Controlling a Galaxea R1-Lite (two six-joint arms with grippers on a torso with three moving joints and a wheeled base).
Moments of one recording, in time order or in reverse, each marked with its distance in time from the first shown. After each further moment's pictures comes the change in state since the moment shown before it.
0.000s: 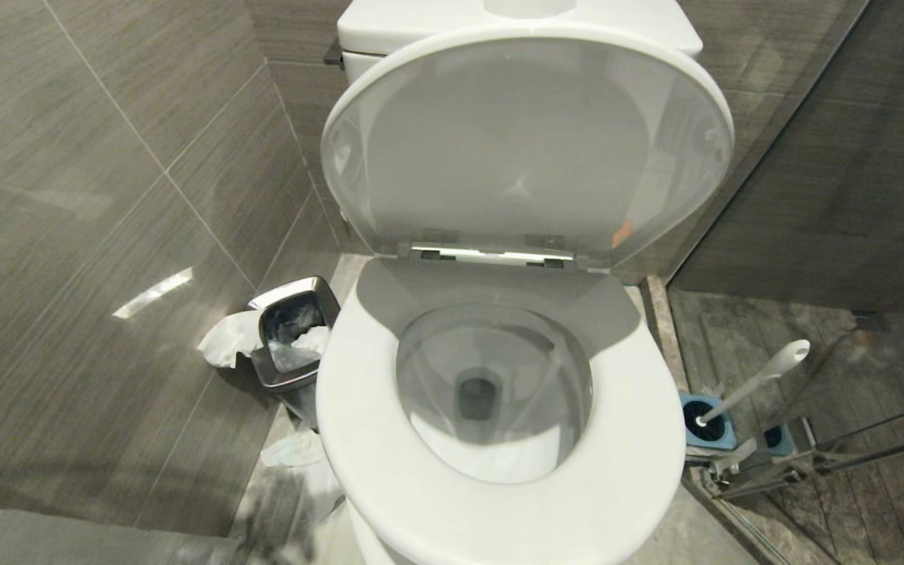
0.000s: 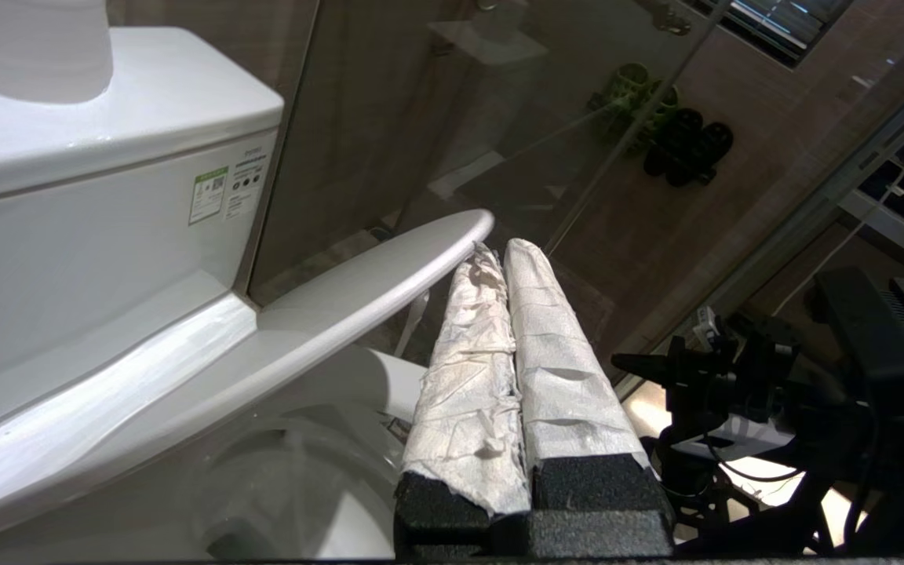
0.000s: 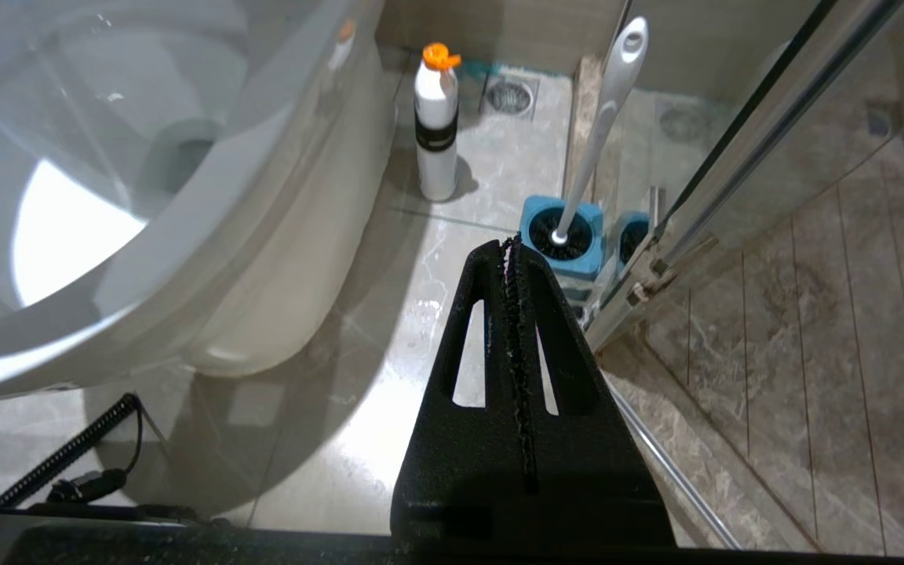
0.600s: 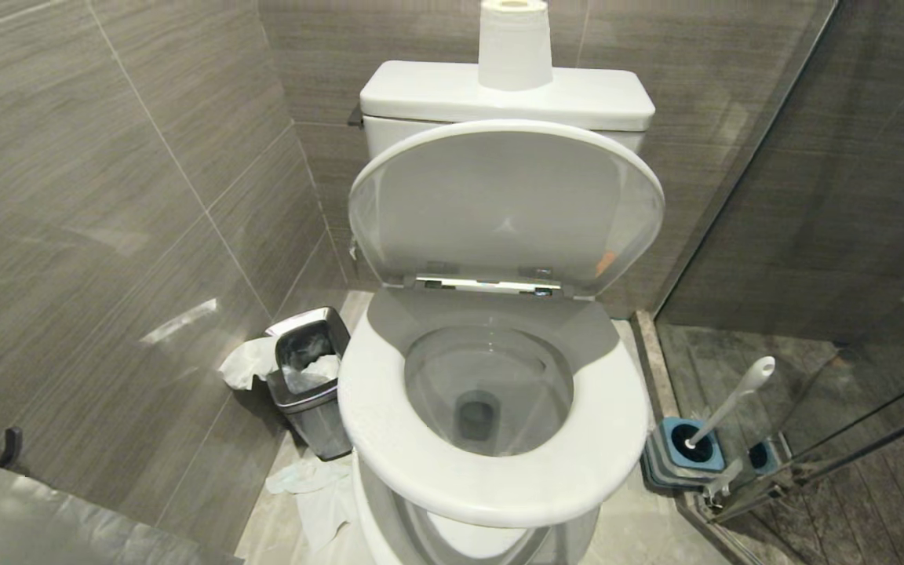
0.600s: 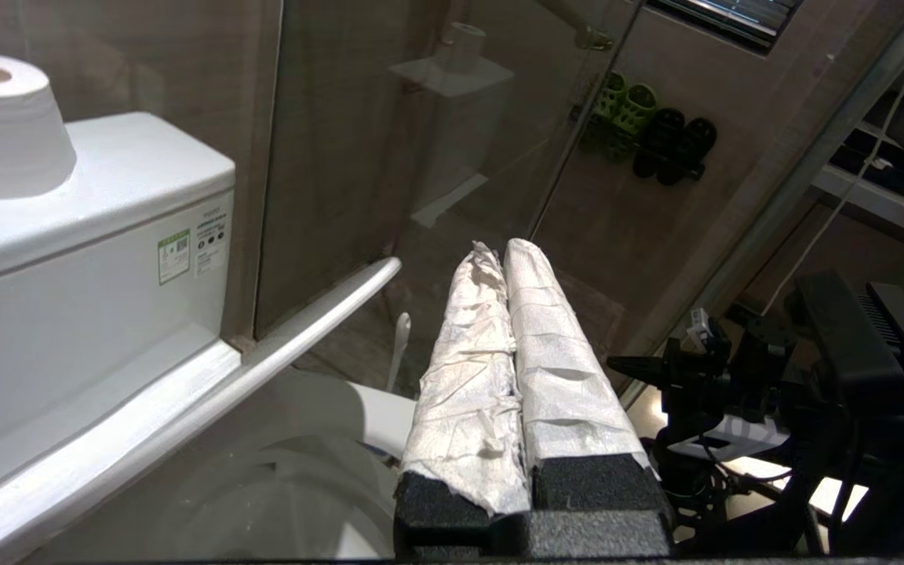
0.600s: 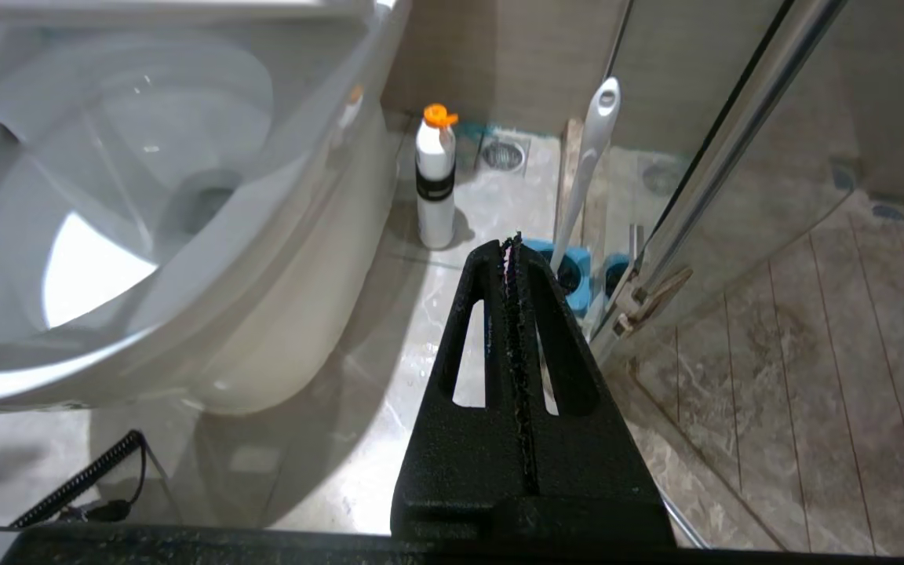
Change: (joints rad) left arm -0.011 -0.003 -0.041 0.039 0.008 0.008; right arm 0.000 0.000 0.000 0.000 0.000 0.000
